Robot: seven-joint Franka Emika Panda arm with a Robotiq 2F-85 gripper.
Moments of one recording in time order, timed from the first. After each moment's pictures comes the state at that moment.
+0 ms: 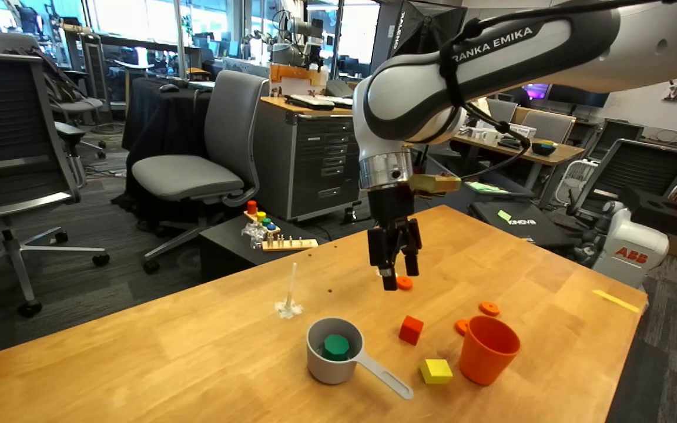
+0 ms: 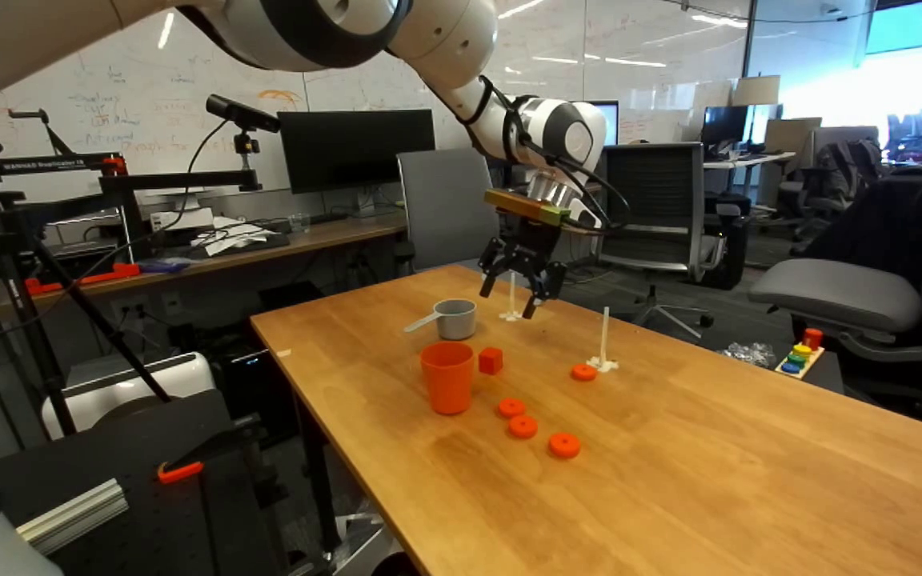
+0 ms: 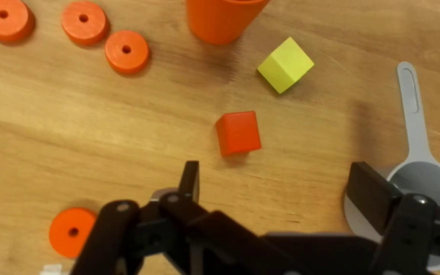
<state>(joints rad) 0.12 1.05 0.14 -1.04 0.02 1.59 -0.06</state>
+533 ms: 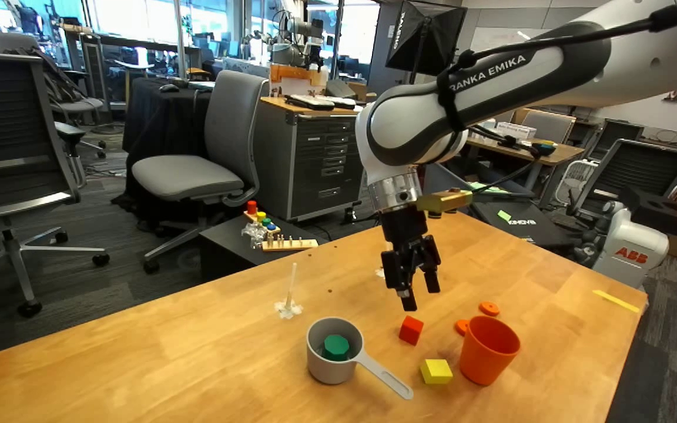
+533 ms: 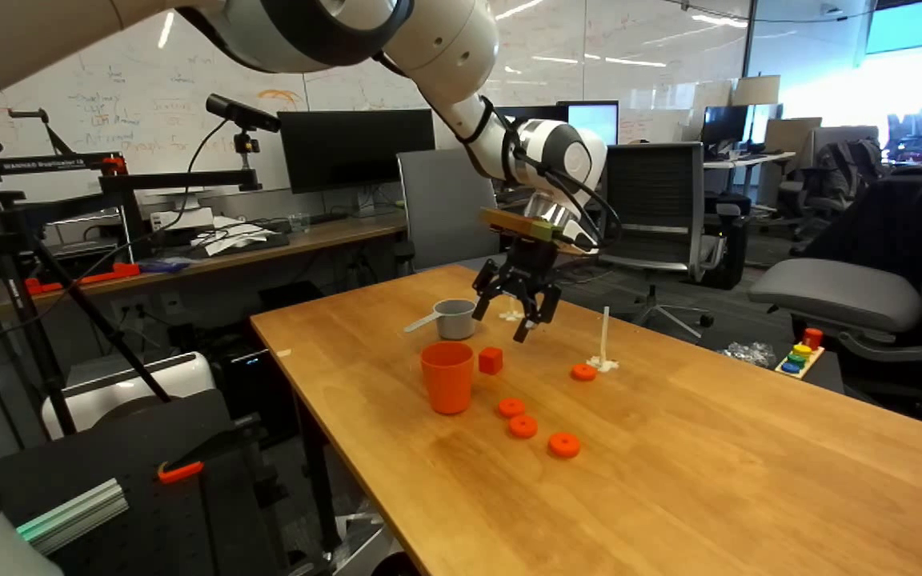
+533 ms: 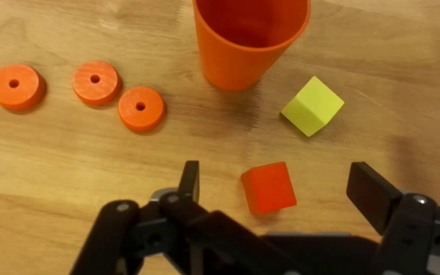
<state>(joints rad) 0.13 1.05 0.11 -1.11 0.01 1.56 0.00</state>
